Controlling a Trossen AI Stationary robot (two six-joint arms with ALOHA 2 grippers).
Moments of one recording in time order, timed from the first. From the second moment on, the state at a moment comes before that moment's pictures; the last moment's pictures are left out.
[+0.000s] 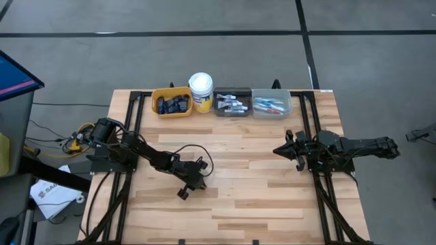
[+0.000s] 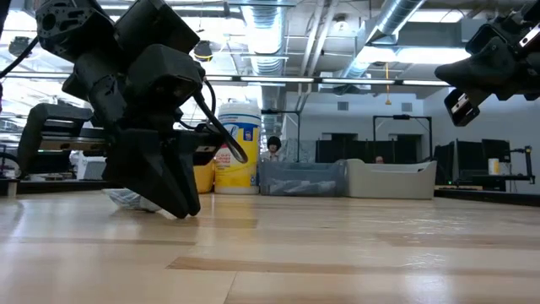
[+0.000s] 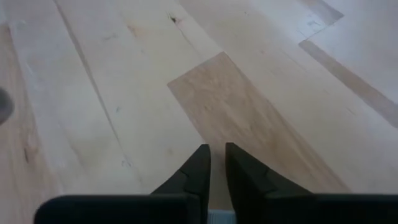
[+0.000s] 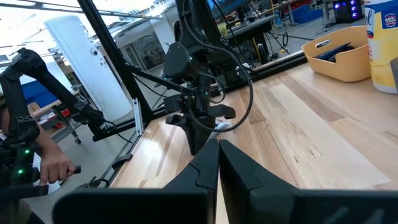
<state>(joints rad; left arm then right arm) -0.25 1.77 0.64 0.33 0.09 0.30 0.04 0.05 0.01 0.02 -0.05 0.40</state>
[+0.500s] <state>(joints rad) -0.16 1.60 0.67 0.31 -0.16 0.38 0.04 0.05 0.01 0.02 -0.05 0.40</state>
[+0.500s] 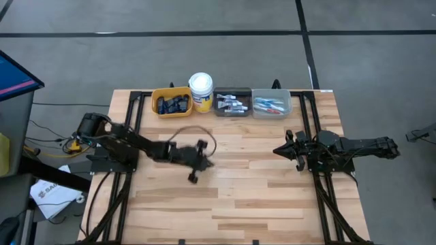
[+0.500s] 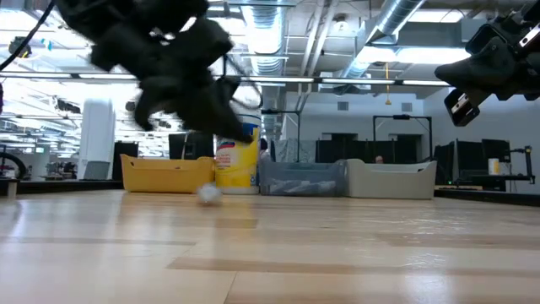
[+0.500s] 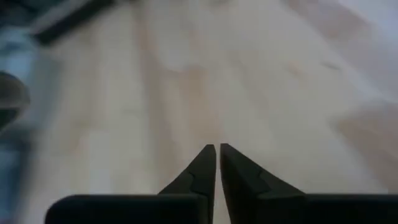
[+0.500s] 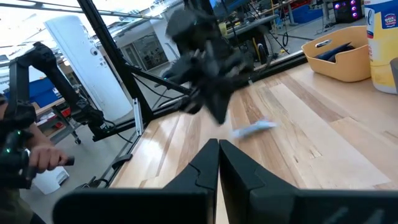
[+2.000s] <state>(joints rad) -0.21 1.70 0.78 0.12 -0.63 -0.61 0.04 0.05 0.01 0.02 -0.05 0.40</state>
